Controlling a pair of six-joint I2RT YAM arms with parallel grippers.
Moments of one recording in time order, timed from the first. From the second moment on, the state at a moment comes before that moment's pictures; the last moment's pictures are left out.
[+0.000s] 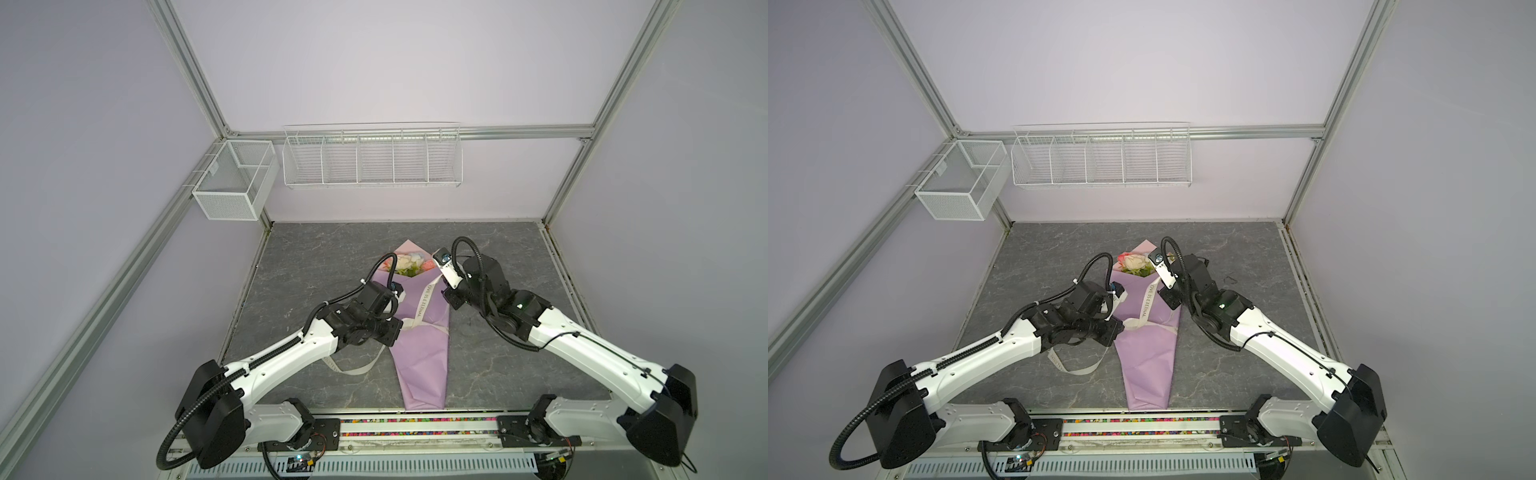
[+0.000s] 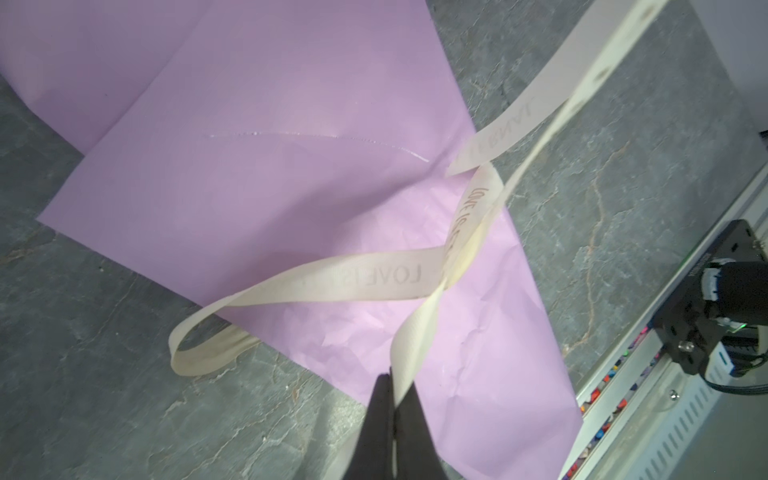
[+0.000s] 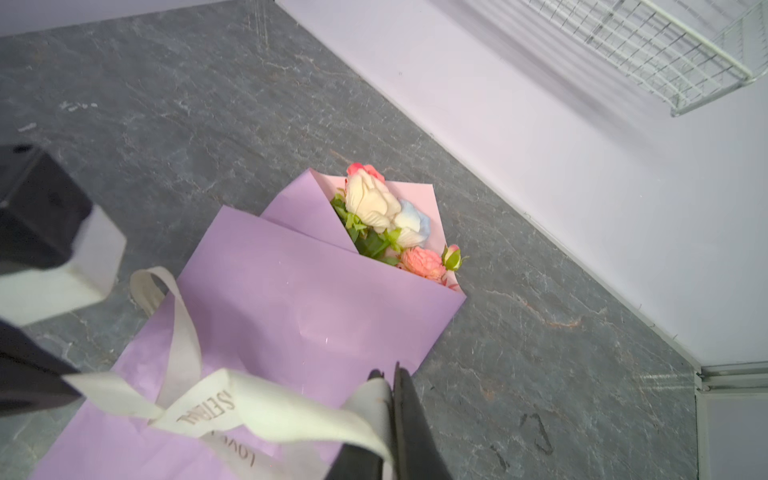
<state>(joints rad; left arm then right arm) -0.83 1.27 0.91 -0.55 0.15 -0.27 0.76 1.27 1.09 -0.35 0.22 -0.20</state>
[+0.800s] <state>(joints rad) -0.83 1.23 0.91 -0.48 0.14 -0.27 0.66 1.64 1.16 -0.50 -0.47 0.08</state>
